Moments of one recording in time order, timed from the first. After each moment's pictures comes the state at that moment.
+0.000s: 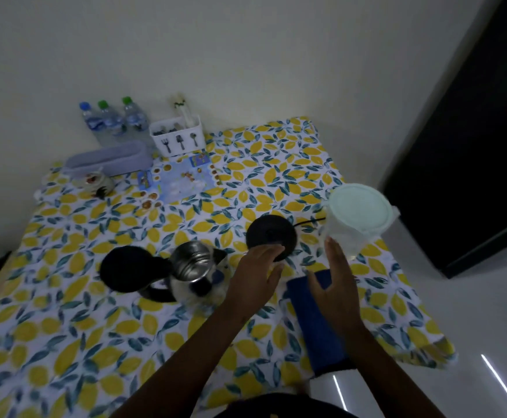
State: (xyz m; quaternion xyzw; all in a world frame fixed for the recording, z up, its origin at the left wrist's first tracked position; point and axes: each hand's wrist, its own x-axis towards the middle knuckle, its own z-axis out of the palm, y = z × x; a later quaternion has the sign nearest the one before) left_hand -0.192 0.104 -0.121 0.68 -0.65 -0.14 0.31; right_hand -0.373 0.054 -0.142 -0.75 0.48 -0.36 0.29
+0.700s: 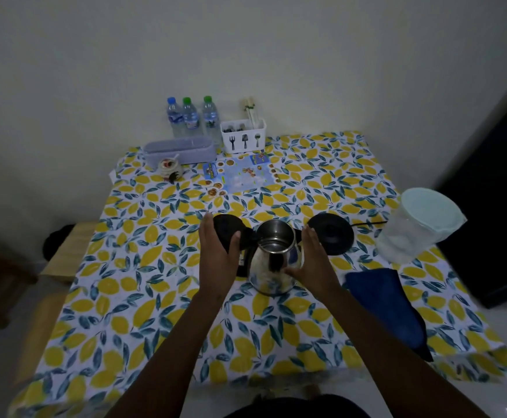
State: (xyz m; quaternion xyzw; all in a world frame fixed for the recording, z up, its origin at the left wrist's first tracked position) left_hand -0.029 0.245 -0.093 0.79 -0.38 -0.08 0.46; right_hand -0.205 0.115 -0.148 -0.85 0.41 -0.15 0.29
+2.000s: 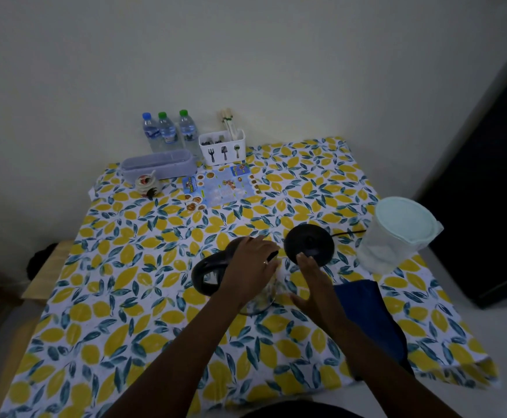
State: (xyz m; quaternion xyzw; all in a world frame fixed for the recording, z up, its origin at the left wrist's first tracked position) left_hand -0.087 0.148 -0.104 0.70 -0.67 -0.08 0.23; right_hand -0.279 0.084 -0.187 -0.88 0.36 -0.20 0.26
